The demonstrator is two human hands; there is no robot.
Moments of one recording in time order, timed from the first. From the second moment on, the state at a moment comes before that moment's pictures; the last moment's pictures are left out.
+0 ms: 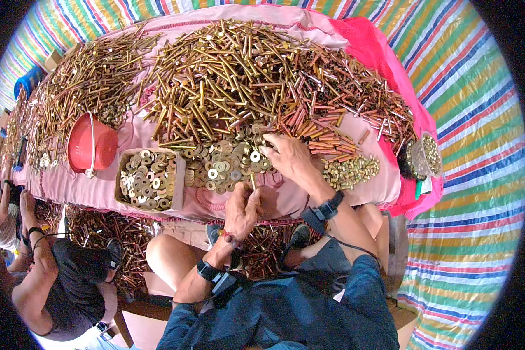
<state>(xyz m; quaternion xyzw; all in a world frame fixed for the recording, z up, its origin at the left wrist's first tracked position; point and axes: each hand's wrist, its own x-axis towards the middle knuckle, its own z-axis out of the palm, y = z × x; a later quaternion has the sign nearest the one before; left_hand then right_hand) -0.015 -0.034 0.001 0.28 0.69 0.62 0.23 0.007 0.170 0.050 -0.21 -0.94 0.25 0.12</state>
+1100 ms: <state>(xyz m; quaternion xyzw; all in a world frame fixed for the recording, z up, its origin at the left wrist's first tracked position) 0.002 -0.010 -0.007 0.35 0.65 0.64 0.20 0.071 0.208 0.038 -0.23 -0.95 0.17 0.13</state>
